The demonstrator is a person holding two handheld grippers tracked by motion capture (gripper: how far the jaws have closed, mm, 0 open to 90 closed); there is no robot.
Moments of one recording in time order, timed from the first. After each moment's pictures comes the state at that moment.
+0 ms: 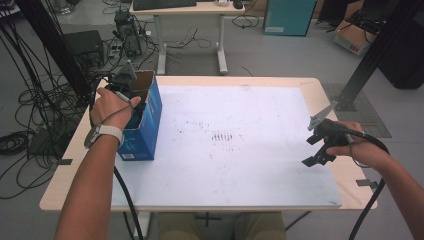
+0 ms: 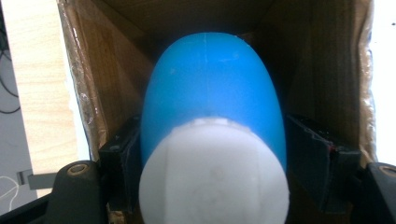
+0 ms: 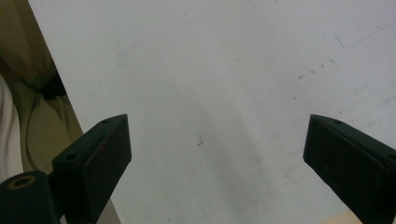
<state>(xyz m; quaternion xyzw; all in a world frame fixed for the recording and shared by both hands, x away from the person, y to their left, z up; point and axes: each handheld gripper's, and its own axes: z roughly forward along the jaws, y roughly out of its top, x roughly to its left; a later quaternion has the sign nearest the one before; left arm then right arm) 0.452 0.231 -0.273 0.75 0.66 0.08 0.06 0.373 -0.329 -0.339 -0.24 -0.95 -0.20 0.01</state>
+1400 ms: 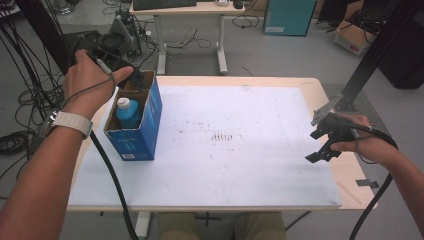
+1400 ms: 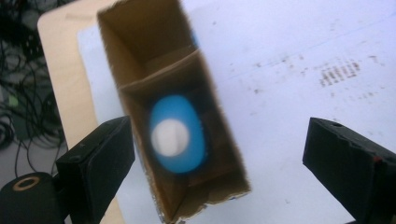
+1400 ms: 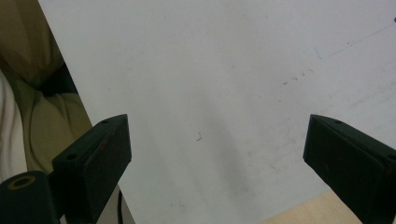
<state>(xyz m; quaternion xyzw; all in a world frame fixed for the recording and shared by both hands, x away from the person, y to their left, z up) 0.406 0.196 -0.142 0.81 0.54 0.15 0.14 0.367 -0.325 -0.308 -0.22 -0.96 -0.19 -0.02</state>
